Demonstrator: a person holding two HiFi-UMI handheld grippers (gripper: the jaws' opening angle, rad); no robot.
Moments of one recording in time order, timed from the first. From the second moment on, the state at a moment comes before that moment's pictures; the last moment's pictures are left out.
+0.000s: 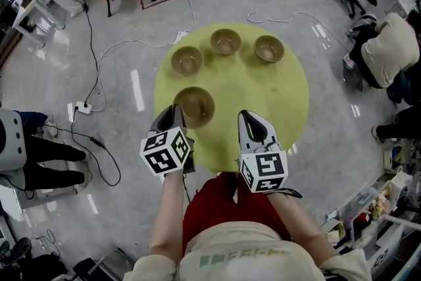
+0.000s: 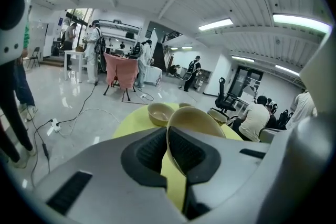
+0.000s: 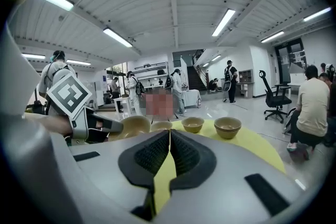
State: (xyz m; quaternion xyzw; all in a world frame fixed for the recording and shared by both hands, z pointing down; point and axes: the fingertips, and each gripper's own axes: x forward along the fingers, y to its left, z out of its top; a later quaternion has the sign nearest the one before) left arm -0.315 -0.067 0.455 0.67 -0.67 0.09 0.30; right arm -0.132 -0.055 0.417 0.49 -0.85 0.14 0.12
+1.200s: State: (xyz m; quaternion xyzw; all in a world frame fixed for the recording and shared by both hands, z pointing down) left arm -0.203 -0.087 0.367 0.78 -0.58 0.09 0.21; right arm -0.044 -0.029 0.366 0.60 -0.79 0.10 0.08
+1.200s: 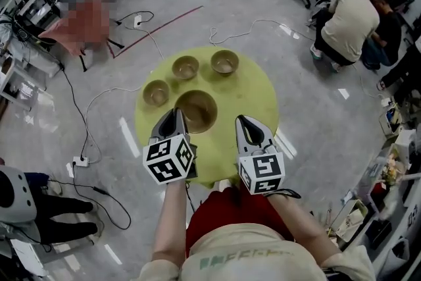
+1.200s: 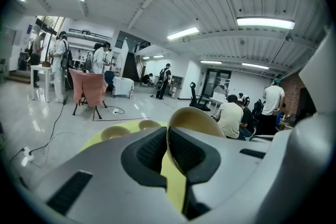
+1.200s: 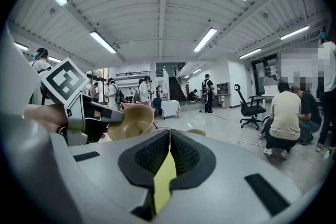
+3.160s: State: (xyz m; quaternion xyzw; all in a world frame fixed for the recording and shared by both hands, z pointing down) left arm -0.054 -0.228 0.393 0.77 -0.59 0.10 0.22; right arm 0.094 -0.172 0.404 0.57 -0.80 0.15 0.10
